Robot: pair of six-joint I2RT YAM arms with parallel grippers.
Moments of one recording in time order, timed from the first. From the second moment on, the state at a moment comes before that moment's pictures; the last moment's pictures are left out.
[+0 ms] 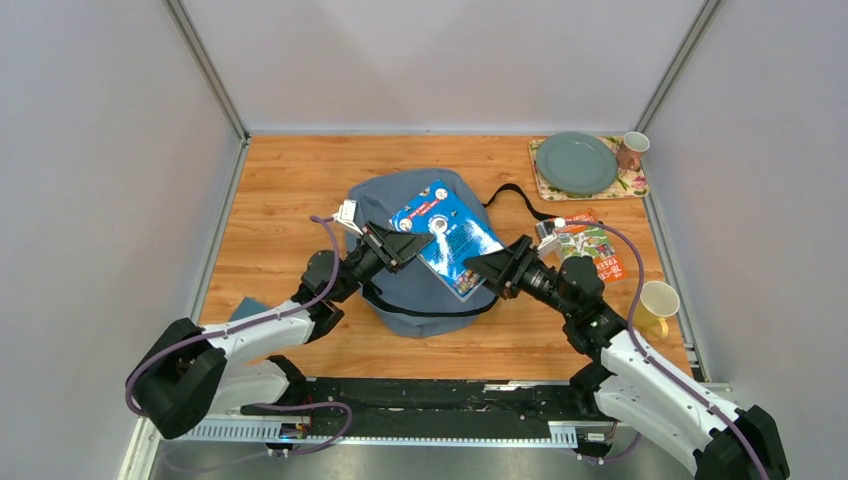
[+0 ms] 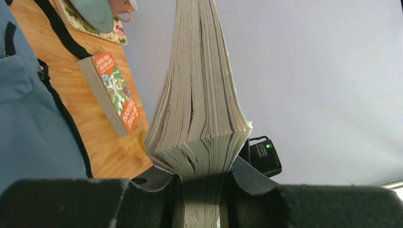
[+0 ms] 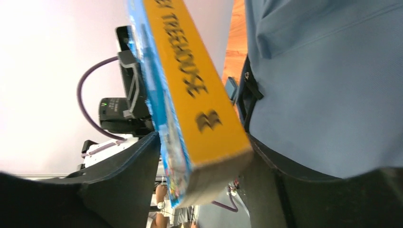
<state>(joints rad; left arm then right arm) -0.71 1.14 0.40 0.95 0.14 -1.30 0.58 0.75 0.37 0.30 -0.36 1.30</state>
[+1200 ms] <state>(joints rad) -0.79 1.29 0.95 -0.28 0.31 -0.20 0.58 0.18 0.58 -0.61 0.21 1.11</state>
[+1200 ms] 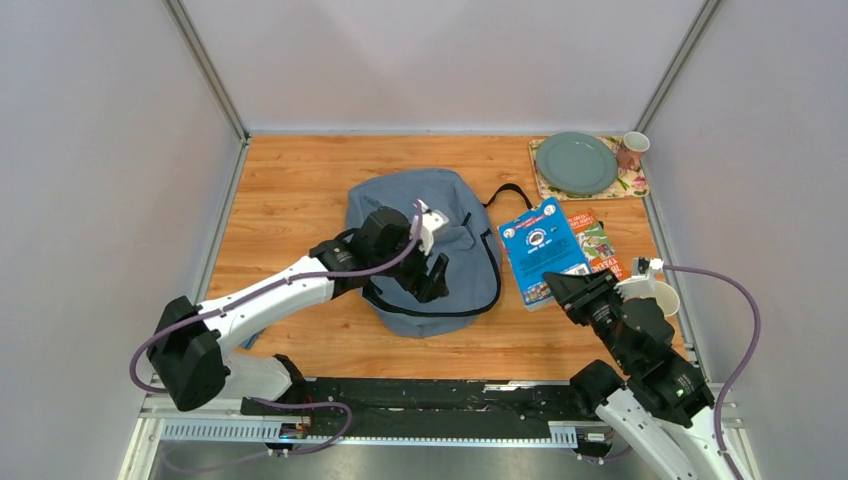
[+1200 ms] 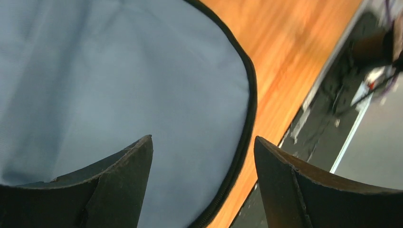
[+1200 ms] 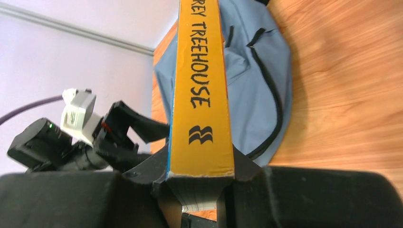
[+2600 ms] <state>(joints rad) -0.98 1.62 1.15 -0.52 0.33 0.08 0.58 0.21 0.59 -0.69 0.23 1.09</state>
